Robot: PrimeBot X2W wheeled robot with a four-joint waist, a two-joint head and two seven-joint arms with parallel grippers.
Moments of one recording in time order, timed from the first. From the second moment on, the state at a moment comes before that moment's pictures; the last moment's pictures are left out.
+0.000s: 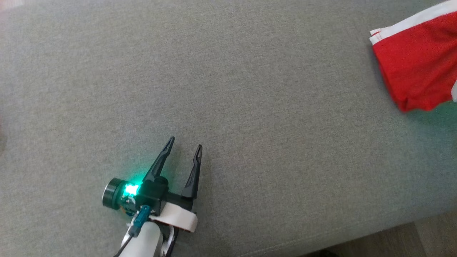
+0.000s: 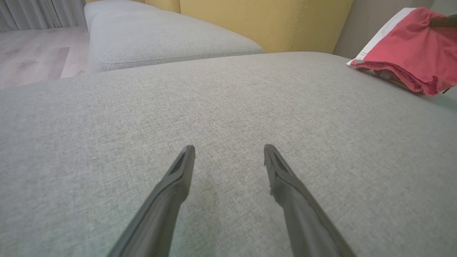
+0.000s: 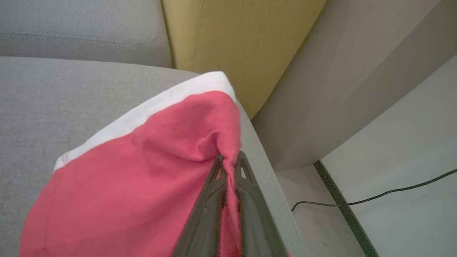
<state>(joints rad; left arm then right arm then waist) -0.20 0.05 -0.37 0.36 -0.06 -0.01 -0.26 -0.99 -0.46 0.14 1.26 0.12 0.13 -0.14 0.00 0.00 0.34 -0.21</state>
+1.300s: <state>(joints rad) -0.07 0.05 -0.19 0.34 -0.14 0.09 -0.26 -0.34 -0.06 -0.01 0.69 0.17 0.13 -0.25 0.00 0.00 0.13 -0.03</state>
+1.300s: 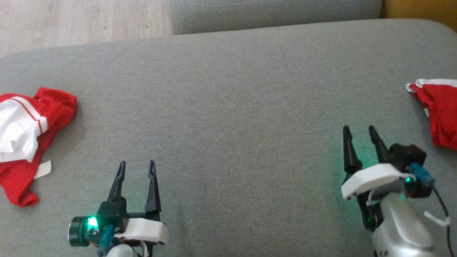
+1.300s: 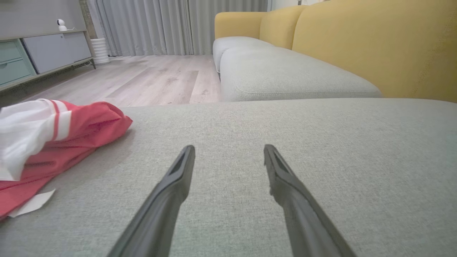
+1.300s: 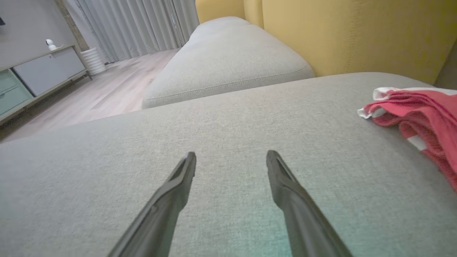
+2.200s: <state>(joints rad) 0.03 0.05 -0.14 0.35 -0.15 0.09 -0.26 -0.19 -0.05 0.11 0.65 0.25 0.13 -0.25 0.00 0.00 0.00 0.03</state>
